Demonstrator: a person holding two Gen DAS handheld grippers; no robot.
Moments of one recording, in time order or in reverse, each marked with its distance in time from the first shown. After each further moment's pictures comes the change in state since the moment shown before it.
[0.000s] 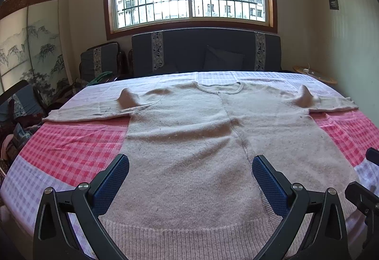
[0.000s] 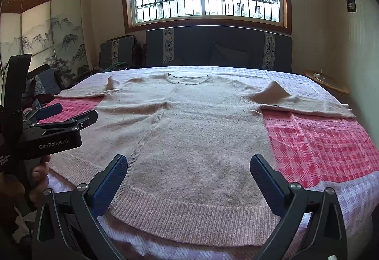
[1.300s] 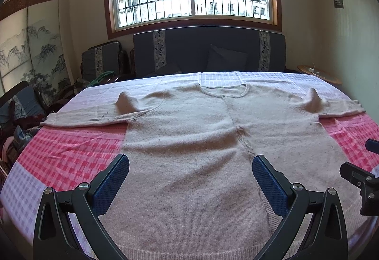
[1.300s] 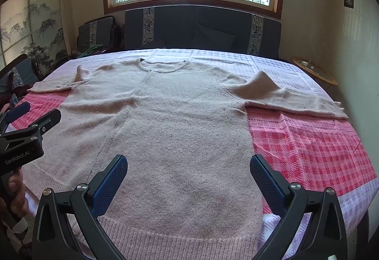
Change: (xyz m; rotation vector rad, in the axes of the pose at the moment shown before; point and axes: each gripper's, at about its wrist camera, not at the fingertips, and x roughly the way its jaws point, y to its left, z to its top) left arm 0.032 -0.001 0.019 0.002 0.014 0.024; right arm 0.057 -0.026 0.037 0.007 0.138 -0.124
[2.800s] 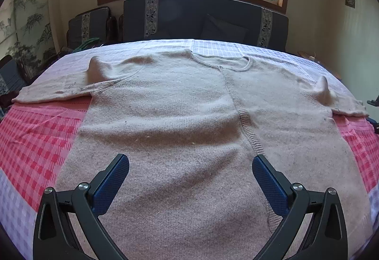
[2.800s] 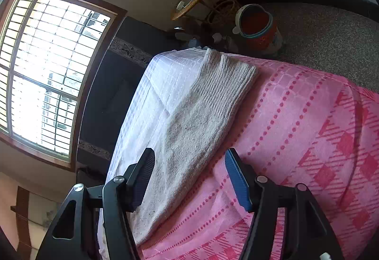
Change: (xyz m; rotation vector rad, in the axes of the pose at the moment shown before) left arm 0.092 -0.008 0.001 -0.064 0.188 -0.083; right arm 0.139 -0.485 0.006 1.163 -0.028 0.169
